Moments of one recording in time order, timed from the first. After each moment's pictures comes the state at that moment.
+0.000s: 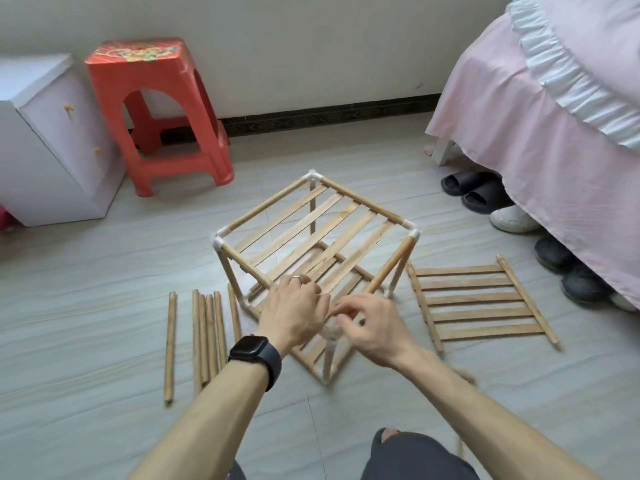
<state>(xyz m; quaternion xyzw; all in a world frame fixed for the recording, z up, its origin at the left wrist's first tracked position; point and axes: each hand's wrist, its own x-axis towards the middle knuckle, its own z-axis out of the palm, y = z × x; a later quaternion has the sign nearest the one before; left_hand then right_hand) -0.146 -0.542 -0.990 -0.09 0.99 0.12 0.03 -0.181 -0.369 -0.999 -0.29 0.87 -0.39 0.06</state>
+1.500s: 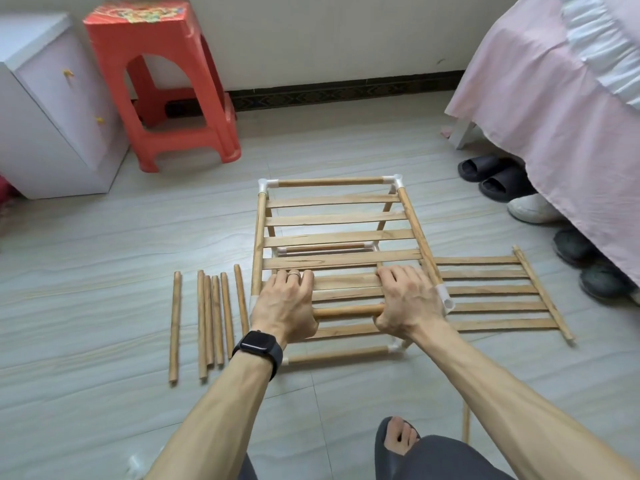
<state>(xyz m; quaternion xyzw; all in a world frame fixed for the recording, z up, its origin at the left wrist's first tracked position) -0.139 -0.570 -1.032 -0.05 1.00 -0.01 0.01 -0.231 -0.352 -1.032 -0.29 0.96 -0.02 -0.01</state>
